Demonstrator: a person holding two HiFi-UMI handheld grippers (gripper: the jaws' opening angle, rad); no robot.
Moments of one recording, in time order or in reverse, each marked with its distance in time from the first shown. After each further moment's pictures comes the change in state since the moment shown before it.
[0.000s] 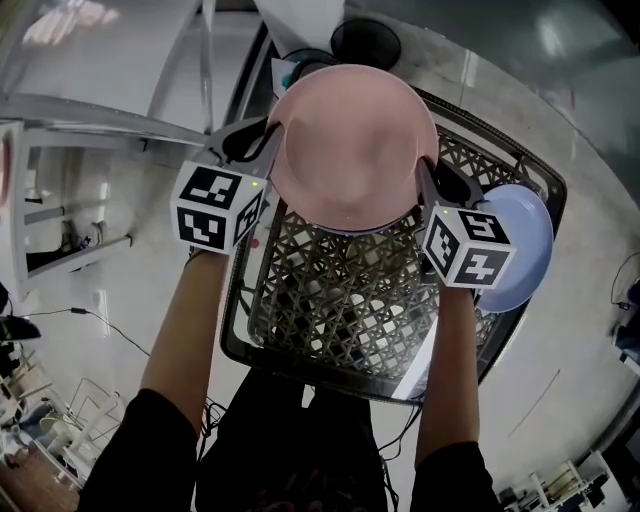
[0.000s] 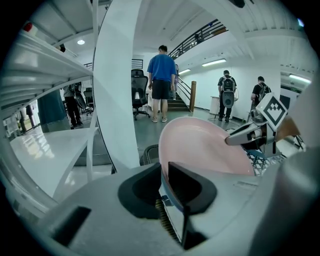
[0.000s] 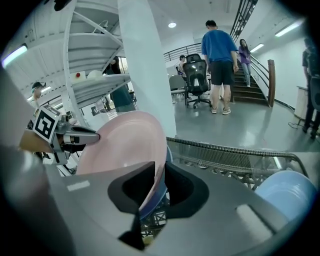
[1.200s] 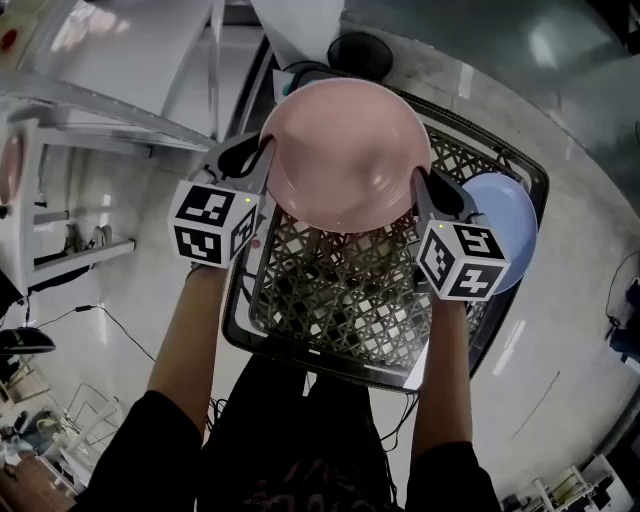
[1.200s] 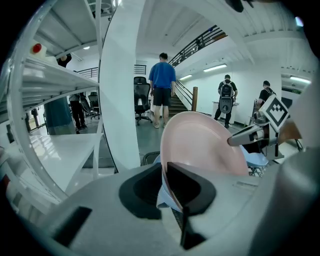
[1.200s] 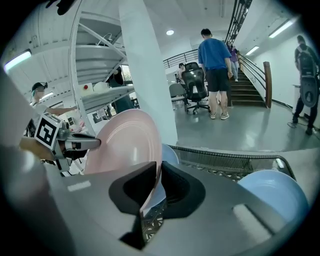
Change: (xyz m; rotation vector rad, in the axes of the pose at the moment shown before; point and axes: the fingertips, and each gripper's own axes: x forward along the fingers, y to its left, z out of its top) left arm -0.040 -0.028 0.021 -0.016 -0.054 0.033; right arm -0.053 0.005 0.013 0.027 -0.073 0.020
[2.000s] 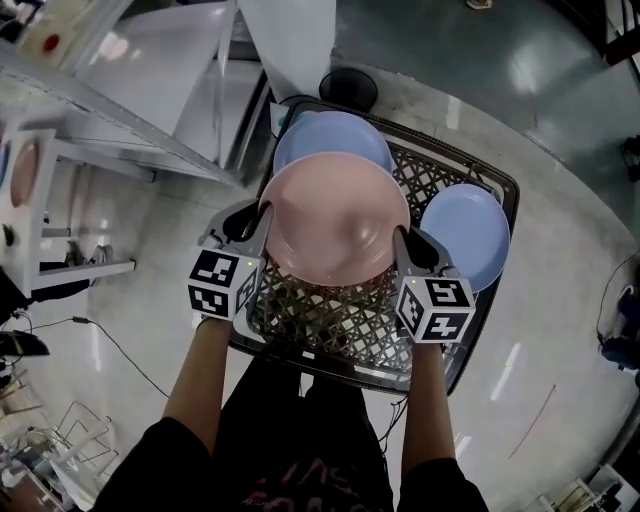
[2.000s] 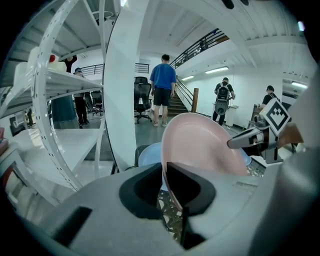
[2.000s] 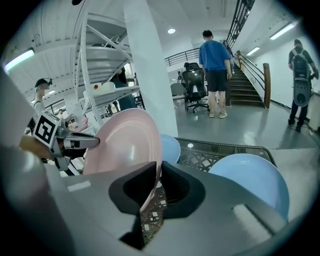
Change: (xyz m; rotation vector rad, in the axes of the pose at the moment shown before) left arm -0.072 -0.060 -0.025 -0.049 0.015 0.004; right arm -0.081 0.020 -0.040 -0.014 0.029 0.000
